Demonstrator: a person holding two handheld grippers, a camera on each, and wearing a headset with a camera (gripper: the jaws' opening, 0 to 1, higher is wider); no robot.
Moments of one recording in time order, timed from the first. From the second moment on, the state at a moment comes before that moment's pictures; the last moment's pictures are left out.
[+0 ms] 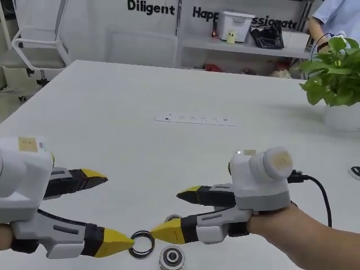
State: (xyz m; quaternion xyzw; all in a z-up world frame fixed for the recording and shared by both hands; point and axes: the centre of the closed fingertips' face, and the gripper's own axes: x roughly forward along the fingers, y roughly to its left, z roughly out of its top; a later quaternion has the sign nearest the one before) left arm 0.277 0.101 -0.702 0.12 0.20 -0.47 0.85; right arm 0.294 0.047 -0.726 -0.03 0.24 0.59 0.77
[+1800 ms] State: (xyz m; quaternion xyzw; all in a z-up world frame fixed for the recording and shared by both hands) left arm 0.271 0.109 -0.693 0.12 0.19 -0.45 0.86; right arm 0.279 -0.024 -0.721 -0.10 0.20 0.55 0.80
